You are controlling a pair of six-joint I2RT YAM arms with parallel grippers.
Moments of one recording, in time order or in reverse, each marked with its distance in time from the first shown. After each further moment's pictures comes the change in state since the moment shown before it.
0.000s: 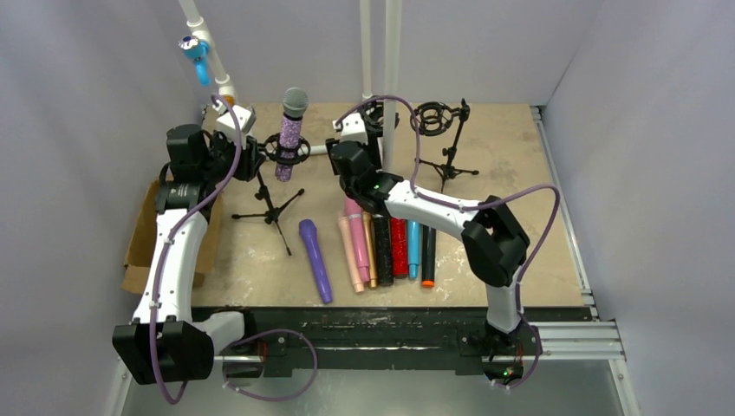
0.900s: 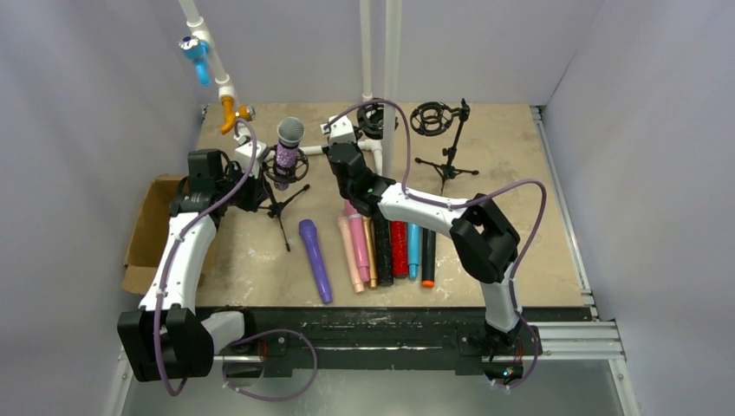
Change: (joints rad) left arm -0.001 0.004 -0.172 -0.141 -0.029 0.056; right arm 0.008 0.087 0.012 0.245 -0.064 -0.156
